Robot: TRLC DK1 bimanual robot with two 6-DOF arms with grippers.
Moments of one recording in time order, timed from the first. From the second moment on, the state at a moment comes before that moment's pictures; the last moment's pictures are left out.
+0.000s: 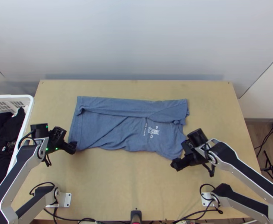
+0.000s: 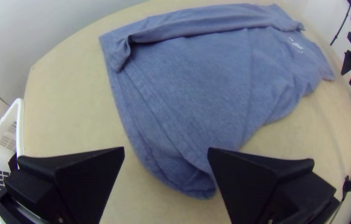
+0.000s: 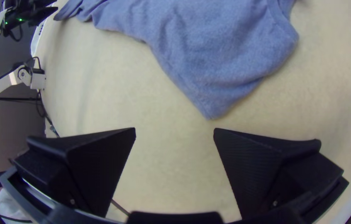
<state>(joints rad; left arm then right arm) 0.11 1.04 0.58 -0.47 0.22 0.51 0.57 1.10 0.68 -0.84 -0.32 0.21</state>
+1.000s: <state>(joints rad) 0.09 1.05 0.53 -0.41 0.23 0.49 0.57 1.29 0.67 -0.61 -0.21 0.19</state>
